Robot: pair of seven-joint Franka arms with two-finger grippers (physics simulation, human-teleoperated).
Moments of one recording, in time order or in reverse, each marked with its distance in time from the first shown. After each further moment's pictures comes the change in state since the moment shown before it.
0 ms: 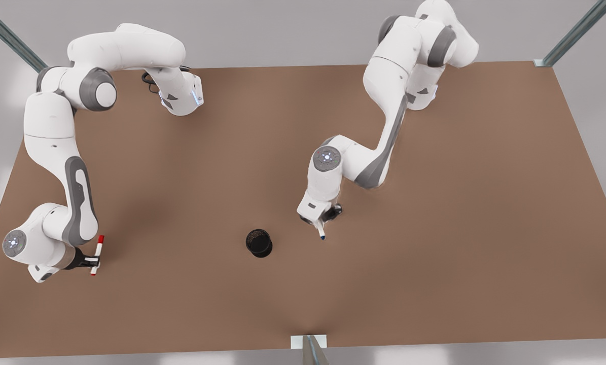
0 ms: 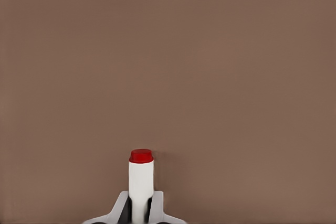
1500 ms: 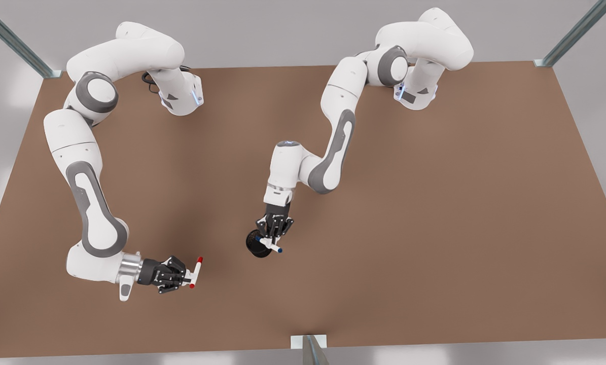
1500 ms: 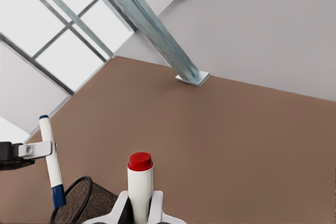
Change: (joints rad) left arm -0.233 0.477 0.389 0.241 0.045 0.655 -0.781; right arm -0.086 0.219 0.665 0.098 0.521 -0.053 -0.770
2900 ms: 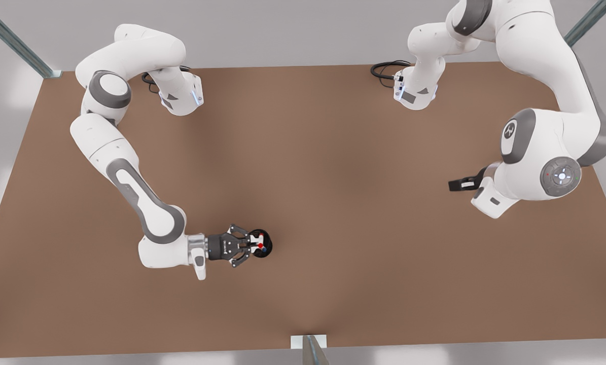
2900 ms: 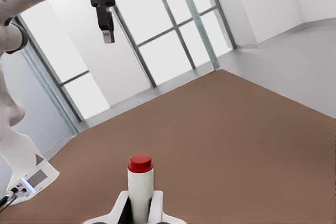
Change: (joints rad) left arm 1.258 -0.823 -0.992 -0.192 0.112 -1.607 1.398; right arm 0.129 0.006 0.145 -0.139 0.161 0.000 -0.423
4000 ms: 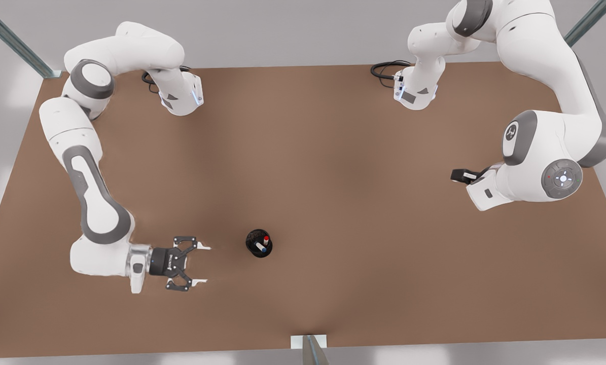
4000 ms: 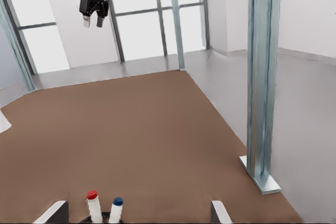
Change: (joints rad) left arm 0.004 0.004 0.003 0.003 0.011 -0.009 0.420; right arm -0.179 -0.144 0.006 0.090 -0.254 -0.116 -0.047
